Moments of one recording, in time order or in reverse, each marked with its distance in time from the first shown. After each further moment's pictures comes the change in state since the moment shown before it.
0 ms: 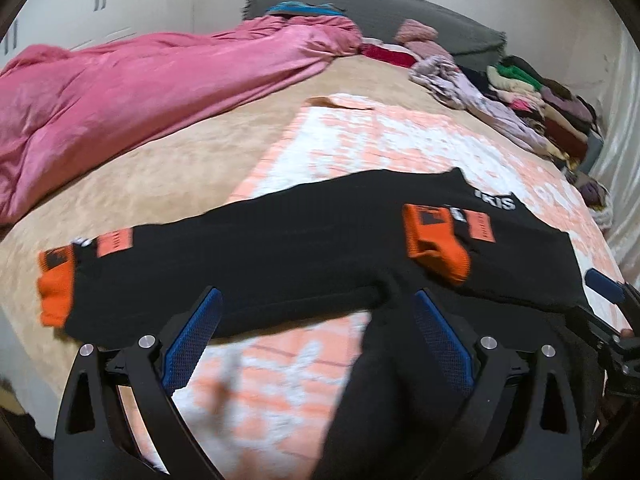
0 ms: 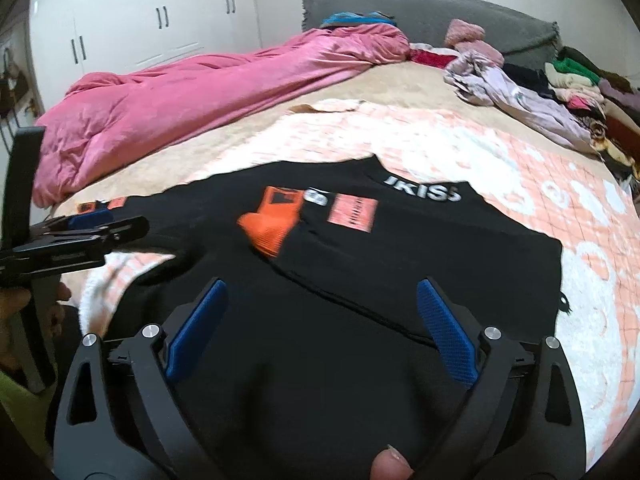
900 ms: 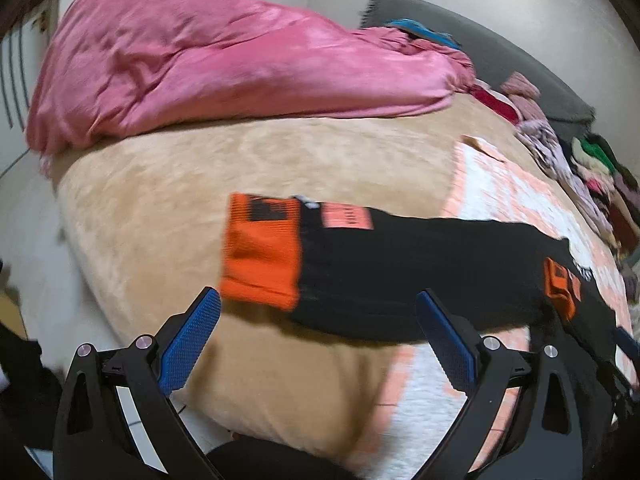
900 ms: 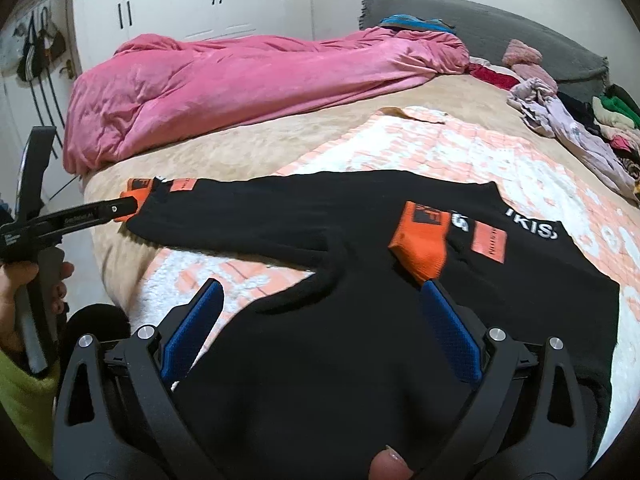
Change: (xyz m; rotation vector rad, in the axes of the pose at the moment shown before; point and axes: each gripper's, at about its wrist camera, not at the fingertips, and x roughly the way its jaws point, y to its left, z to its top) left arm -0.033 0.184 -0.028 -0.317 -0.023 0.180; right arm 0.029 0.127 0.013 -0.137 0.032 0.084
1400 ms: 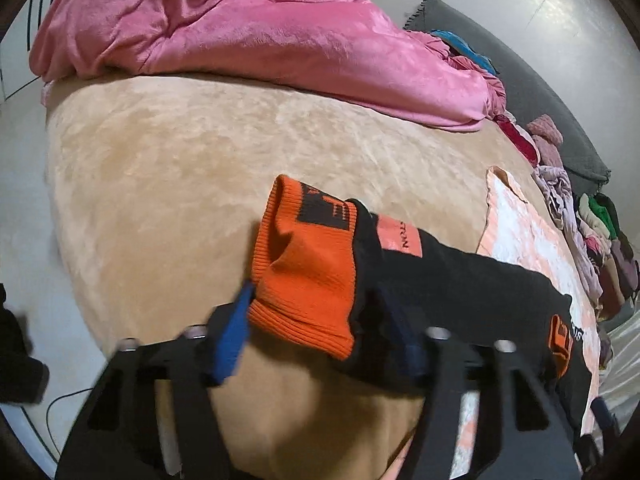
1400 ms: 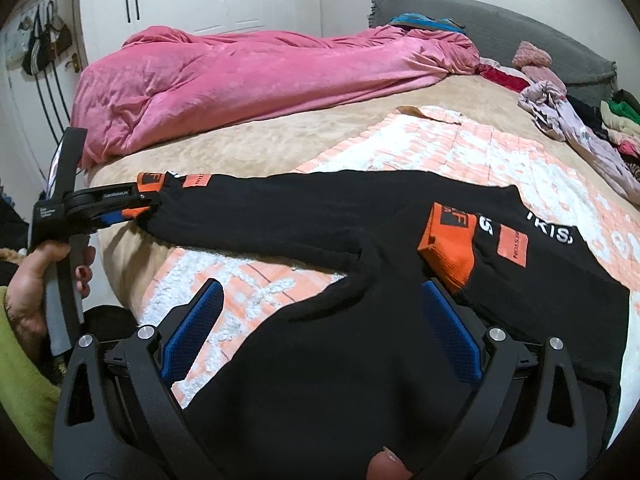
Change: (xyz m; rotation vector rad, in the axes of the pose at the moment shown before) left arm 0.048 0.031 0.011 -0.209 0.048 -0.058; right arm 0.009 0.017 0.001 -0.007 0.007 0.011
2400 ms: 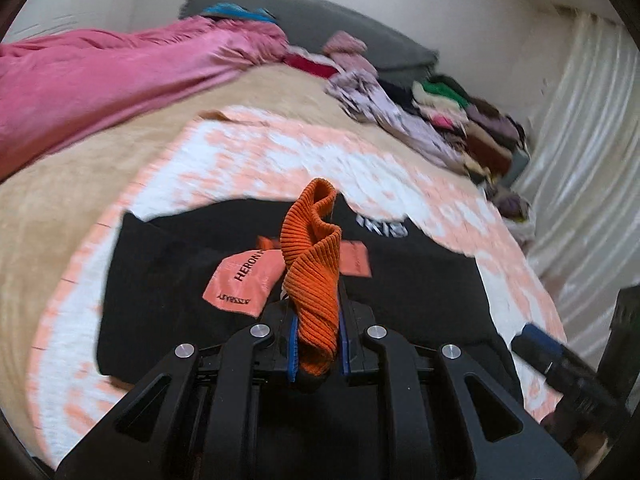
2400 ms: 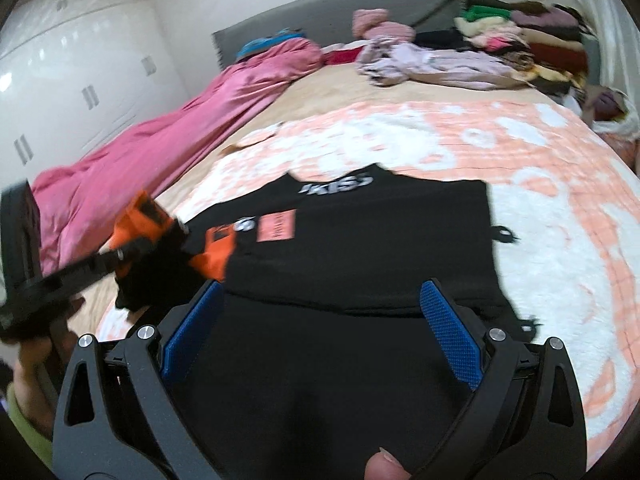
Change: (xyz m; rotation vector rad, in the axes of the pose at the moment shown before) left arm -0.026 -0.291 -0.116 0.544 0.091 -0.466; right arm -0.098 -0.198 -0.067 0.503 -0.125 -0.211
